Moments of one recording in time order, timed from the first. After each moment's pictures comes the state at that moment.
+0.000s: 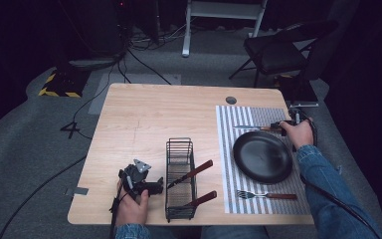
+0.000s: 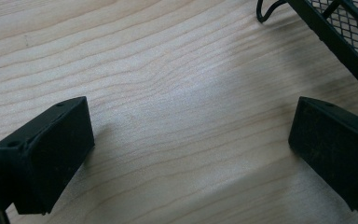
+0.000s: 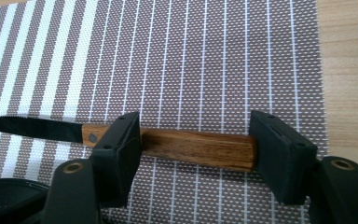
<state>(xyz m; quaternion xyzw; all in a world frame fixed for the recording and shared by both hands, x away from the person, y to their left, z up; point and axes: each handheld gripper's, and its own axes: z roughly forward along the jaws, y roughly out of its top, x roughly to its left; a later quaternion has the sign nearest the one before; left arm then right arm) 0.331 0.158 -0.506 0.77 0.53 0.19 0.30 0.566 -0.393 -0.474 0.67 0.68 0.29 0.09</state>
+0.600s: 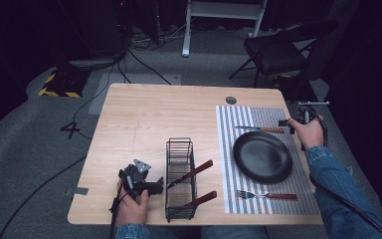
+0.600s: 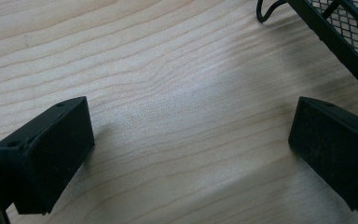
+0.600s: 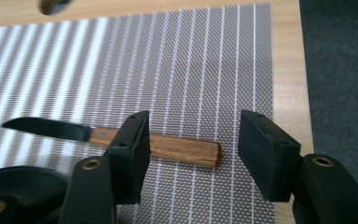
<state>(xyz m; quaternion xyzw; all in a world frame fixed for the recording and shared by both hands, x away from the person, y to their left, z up) 0.331 0.158 -0.506 0.77 0.53 0.19 0.30 0.554 -0.409 -0.445 0.64 0.69 0.31 0.13</state>
